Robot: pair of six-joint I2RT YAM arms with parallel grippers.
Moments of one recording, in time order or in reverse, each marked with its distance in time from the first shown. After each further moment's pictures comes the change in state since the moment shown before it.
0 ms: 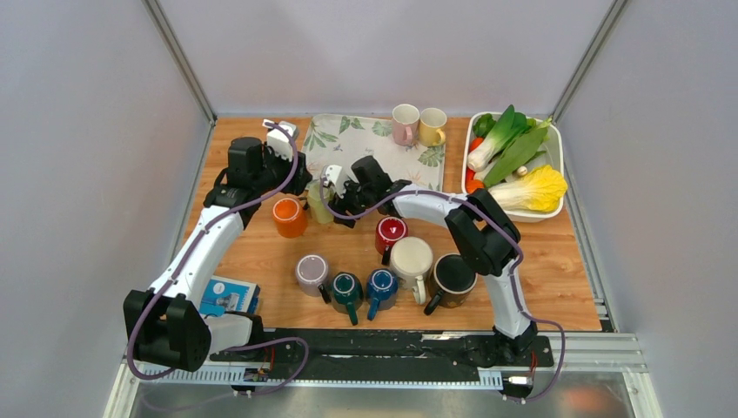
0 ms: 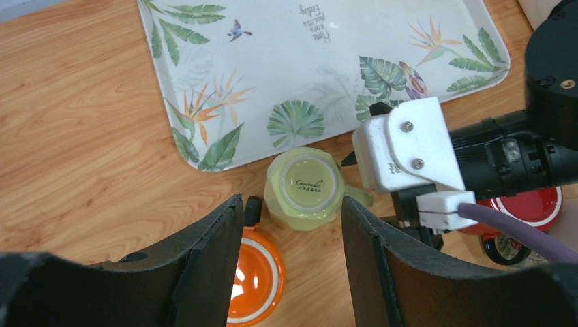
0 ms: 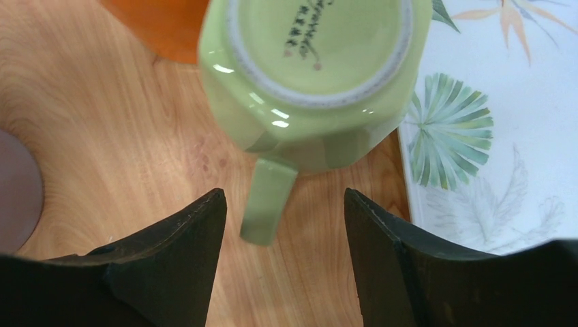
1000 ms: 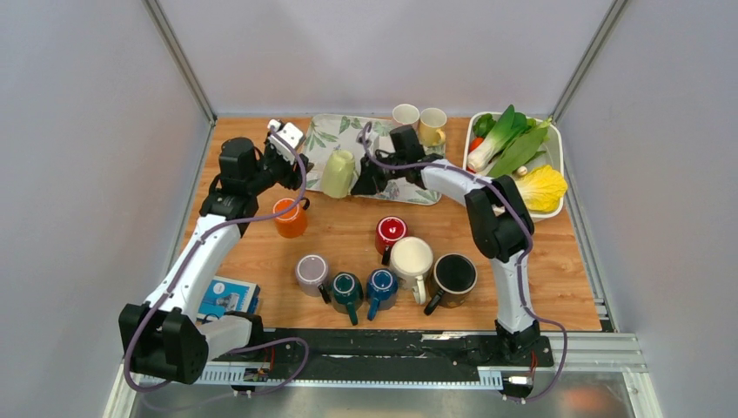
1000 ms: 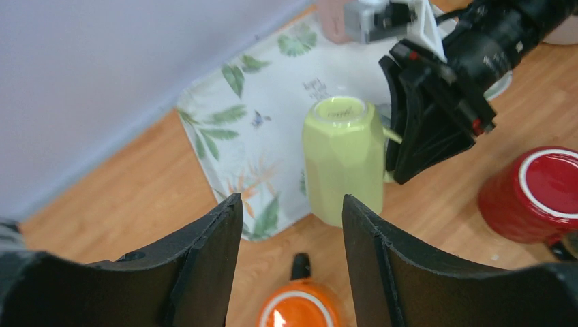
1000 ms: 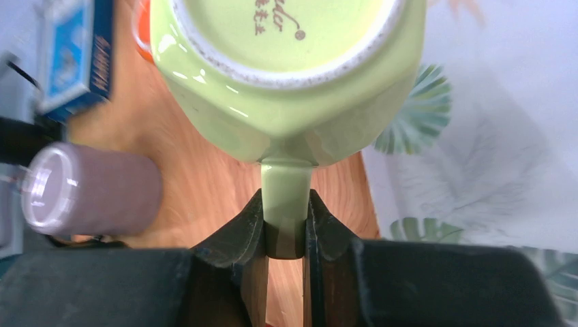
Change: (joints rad) left arm -0.002 -0.053 -0.032 0.152 0.112 0.231; right arm -0.214 0.042 0.103 -0.047 -0.404 0.294
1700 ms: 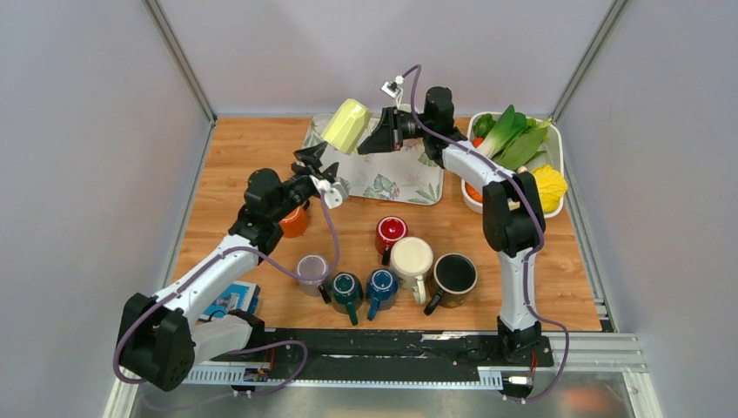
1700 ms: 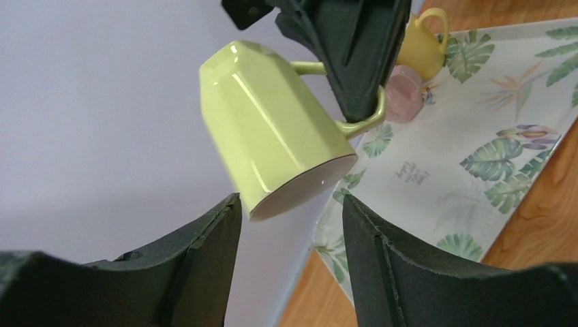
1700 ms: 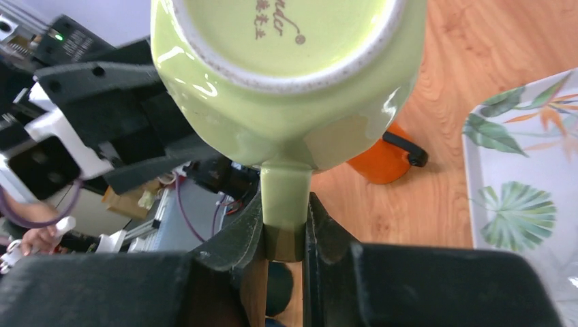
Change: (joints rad) left arm -0.222 -0.053 -0.225 0.506 -0.043 0.629; right arm -0.169 0.000 0.169 0.571 -0.497 0.854
